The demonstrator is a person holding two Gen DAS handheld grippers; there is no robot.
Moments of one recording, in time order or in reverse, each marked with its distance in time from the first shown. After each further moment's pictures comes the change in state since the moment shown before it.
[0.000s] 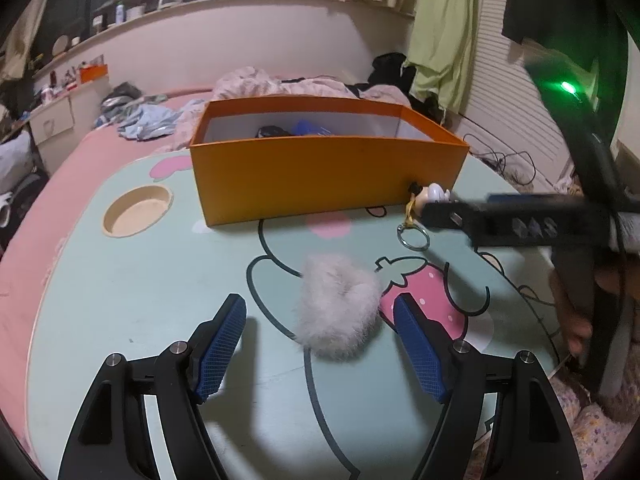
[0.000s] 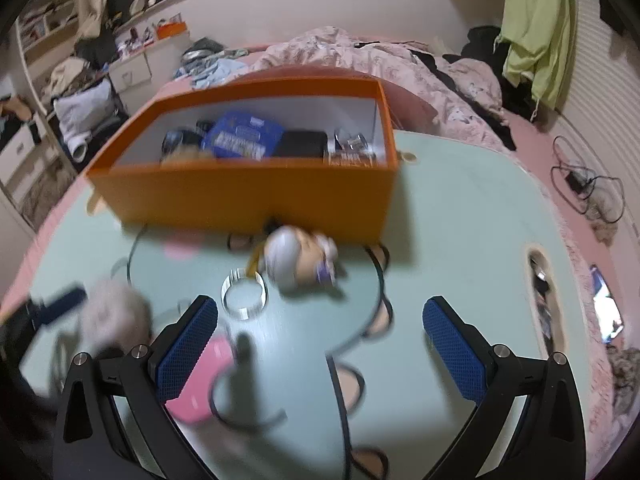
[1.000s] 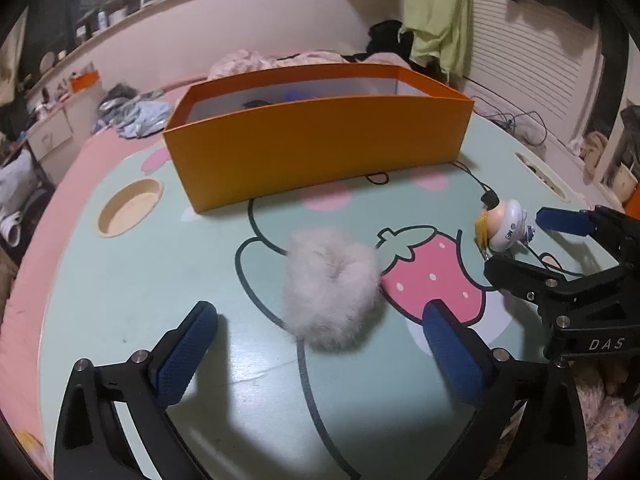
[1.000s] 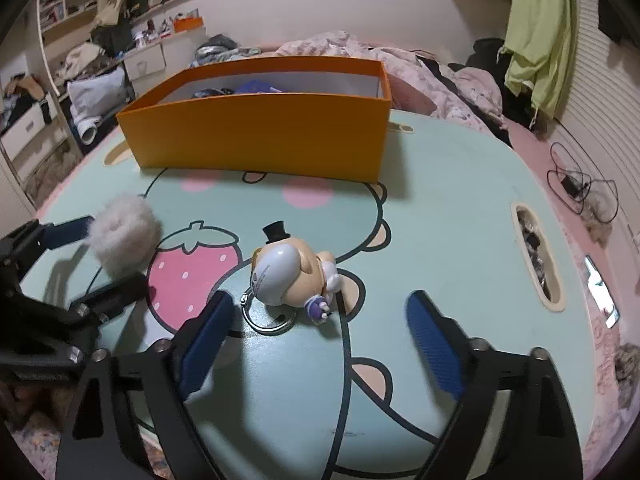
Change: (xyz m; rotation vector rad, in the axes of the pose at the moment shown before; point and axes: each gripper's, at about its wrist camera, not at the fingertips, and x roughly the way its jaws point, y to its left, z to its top) left arm 0.013 -0.015 -0.002 0.086 0.099 0.065; right arm -0.017 -0.002 -0.060 -0.068 -0.031 -0.021
